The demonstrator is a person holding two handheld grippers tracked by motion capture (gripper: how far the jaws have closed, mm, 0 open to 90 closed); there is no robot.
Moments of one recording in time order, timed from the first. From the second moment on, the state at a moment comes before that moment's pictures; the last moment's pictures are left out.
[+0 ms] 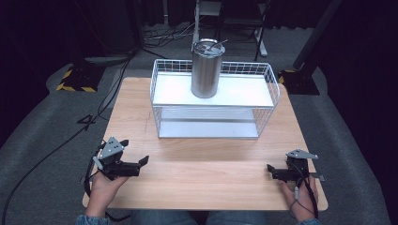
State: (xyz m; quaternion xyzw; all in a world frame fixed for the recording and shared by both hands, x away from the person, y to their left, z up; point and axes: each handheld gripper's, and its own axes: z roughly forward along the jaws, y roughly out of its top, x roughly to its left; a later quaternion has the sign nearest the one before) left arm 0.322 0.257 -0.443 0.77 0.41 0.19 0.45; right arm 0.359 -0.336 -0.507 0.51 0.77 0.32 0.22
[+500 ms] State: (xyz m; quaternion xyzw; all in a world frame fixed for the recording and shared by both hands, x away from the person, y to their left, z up) left arm 0.326 0.264 -0.486 0.80 0.44 0.17 0.38; right arm 0.359 -0.336 -0.507 0.51 0.77 0.32 0.22
